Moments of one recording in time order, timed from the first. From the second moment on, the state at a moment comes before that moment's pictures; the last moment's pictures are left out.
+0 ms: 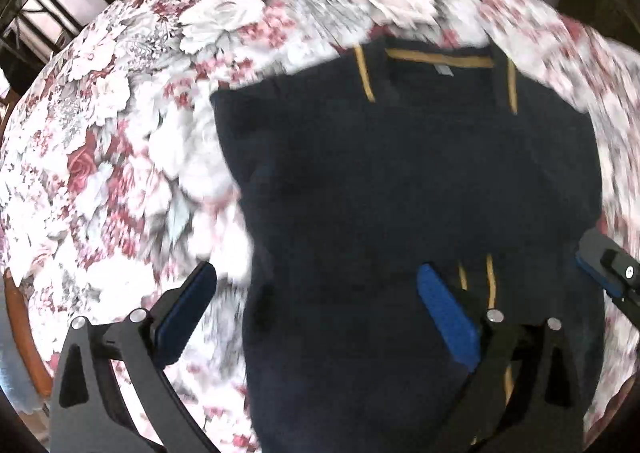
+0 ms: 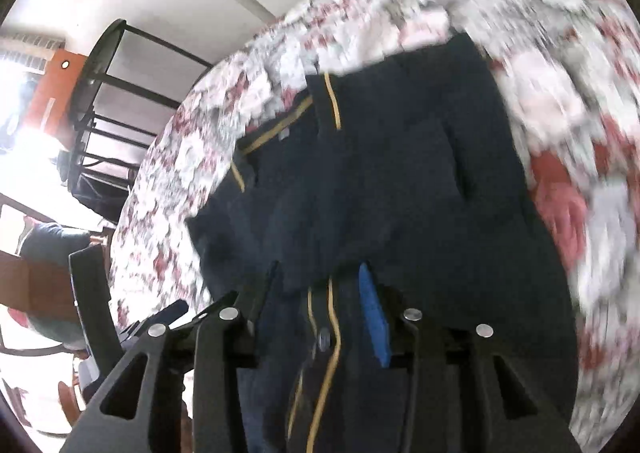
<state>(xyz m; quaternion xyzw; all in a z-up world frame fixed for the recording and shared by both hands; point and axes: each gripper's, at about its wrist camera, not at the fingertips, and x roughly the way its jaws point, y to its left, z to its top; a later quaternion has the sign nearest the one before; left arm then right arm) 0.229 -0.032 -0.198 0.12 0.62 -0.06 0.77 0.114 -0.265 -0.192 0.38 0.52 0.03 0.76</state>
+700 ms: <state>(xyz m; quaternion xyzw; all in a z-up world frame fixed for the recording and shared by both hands) 0.071 -0.003 -0.218 0.12 0.68 -0.05 0.72 -0.005 -0.187 -0.203 0.17 0.60 0.05 0.78</state>
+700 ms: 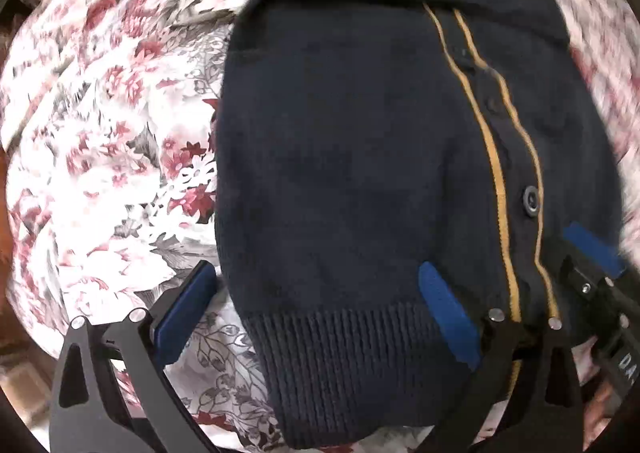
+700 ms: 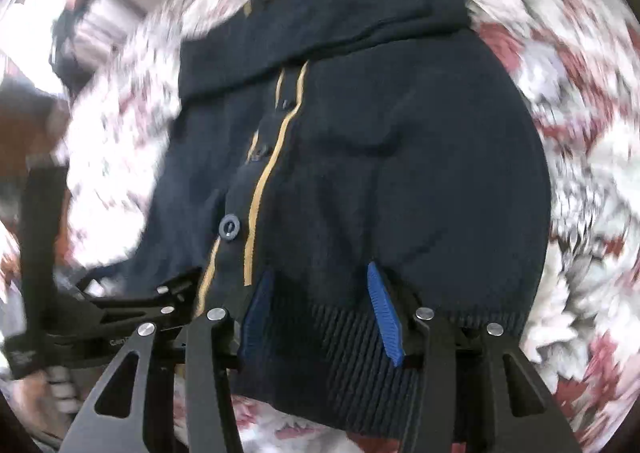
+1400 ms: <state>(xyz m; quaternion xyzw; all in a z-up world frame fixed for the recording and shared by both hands) 0.039 0.047 -0.177 0.02 0.62 -0.08 0.78 -0.064 -0.232 -0.146 0.27 0.48 0.02 0.83</state>
